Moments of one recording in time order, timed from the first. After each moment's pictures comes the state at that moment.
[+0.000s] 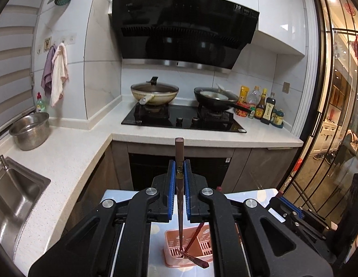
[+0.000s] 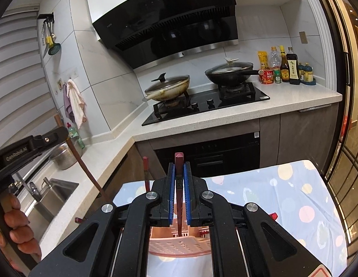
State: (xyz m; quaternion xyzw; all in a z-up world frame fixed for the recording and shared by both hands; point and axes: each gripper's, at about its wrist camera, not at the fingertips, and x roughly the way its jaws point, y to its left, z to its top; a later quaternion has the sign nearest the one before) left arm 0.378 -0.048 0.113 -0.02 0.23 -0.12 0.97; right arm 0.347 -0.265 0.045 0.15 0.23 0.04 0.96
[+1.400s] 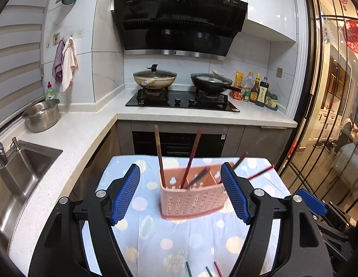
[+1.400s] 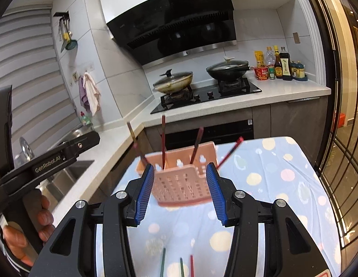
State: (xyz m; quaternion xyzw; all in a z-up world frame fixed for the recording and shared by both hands) left arm 0.258 -0.048 0.082 0.00 0.25 -0.12 0.96; right arm 0.197 -0.258 0.036 0.13 0.24 0.05 0.96
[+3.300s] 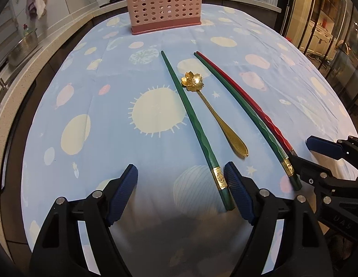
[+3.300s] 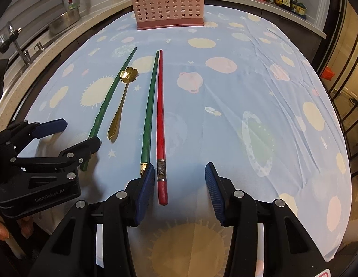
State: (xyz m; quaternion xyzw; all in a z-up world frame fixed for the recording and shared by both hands) left arm 0.077 -0.052 -0.157 0.11 0.48 -0.15 0.86; right arm 0.041 -0.219 -0.162 0.02 0.50 0.02 0.87
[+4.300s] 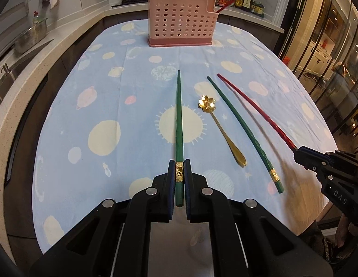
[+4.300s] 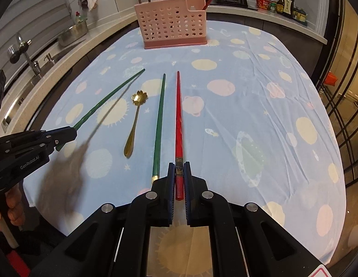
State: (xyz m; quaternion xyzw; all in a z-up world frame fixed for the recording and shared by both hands) left arm 0.077 -0.015 -0.112 0.05 0.47 -0.16 0.87; right arm 0.033 -0.229 -0.123 0.04 0.46 0.04 0.88
